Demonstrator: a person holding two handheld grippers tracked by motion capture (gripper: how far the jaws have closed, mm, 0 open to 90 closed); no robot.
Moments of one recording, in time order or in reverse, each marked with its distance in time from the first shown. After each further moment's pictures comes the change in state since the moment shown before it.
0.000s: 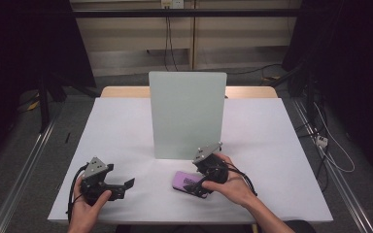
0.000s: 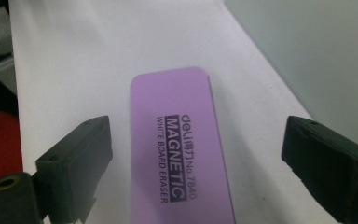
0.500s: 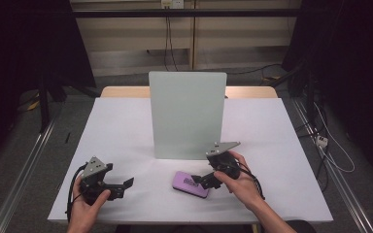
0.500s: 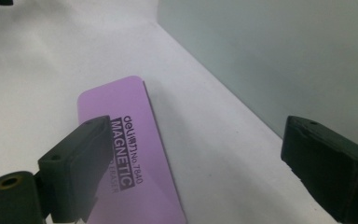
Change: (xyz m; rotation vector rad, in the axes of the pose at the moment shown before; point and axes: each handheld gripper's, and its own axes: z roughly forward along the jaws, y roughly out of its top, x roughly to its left) left arm 0.003 0.000 -0.002 -0.002 0.009 -0.007; right arm -0.011 -0.017 -0.019 -0.105 -0.150 0.161
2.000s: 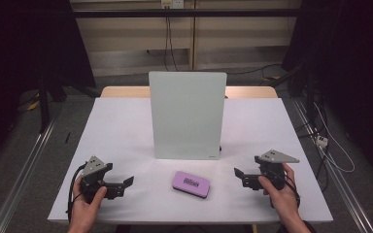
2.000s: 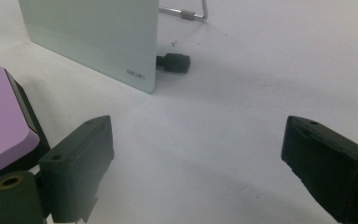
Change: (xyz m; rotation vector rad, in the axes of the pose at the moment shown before) left arm 0.001 0.000 0.003 -0.007 0.001 -0.026; right arm -0.048 -0.082 -0.073 -0.196 -0.314 0.229
